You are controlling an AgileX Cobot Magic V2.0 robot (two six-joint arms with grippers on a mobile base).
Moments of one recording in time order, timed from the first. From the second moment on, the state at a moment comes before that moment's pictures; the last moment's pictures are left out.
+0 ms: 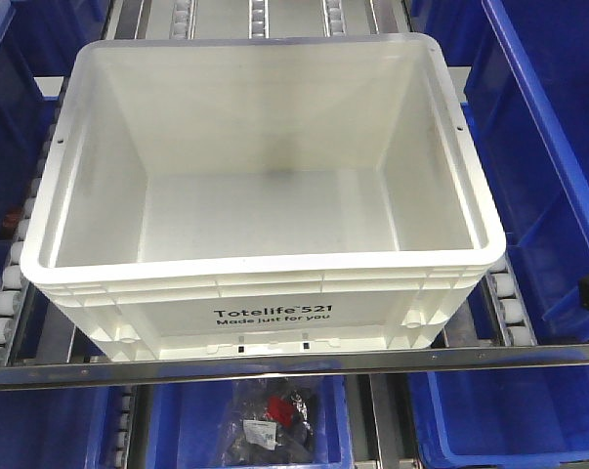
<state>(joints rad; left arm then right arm) -0.24 0.52 -0.81 0.05 0.93 -0.03 0.64 0.57 -0.79 -0.25 0.97 0.20</state>
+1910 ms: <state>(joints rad) 0.08 -0.01 0.03 0.06 0.04 -0.06 0.64 0.57 -0.79 -0.24 0.97 0.20</state>
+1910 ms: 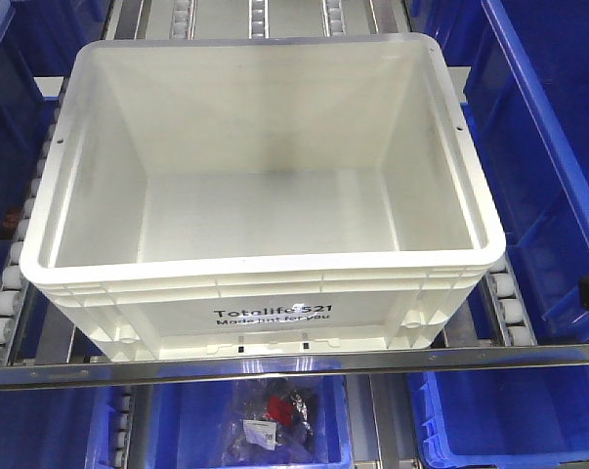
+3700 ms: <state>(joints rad) 0.08 -0.01 0.03 0.05 0.04 -0.06 0.05 -0.01 0.03 0.06 0.08 -0.12</state>
